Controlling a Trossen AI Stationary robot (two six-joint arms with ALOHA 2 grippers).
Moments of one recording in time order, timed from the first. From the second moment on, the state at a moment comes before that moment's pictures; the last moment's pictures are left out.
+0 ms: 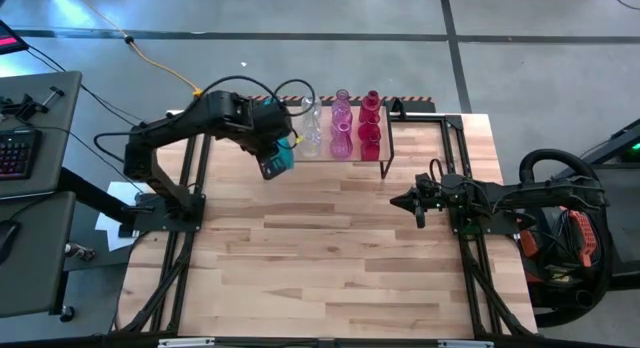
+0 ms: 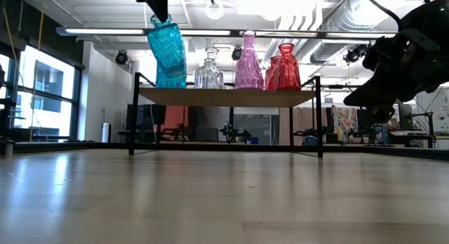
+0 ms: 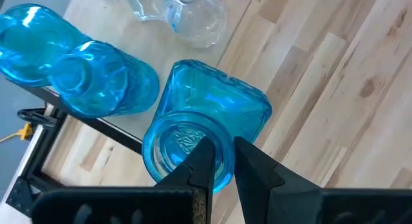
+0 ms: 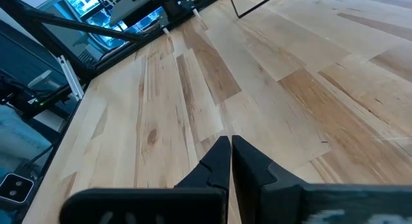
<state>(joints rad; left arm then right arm) 0.19 1.63 1.95 -1.57 -0.20 -0.27 -0.08 0.48 0.01 0.16 -0.05 0.49</state>
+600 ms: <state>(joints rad) 0.19 1.42 1.80 -1.57 -0.24 -0.26 -0.08 0.48 0.01 0.16 -0.05 0.49</state>
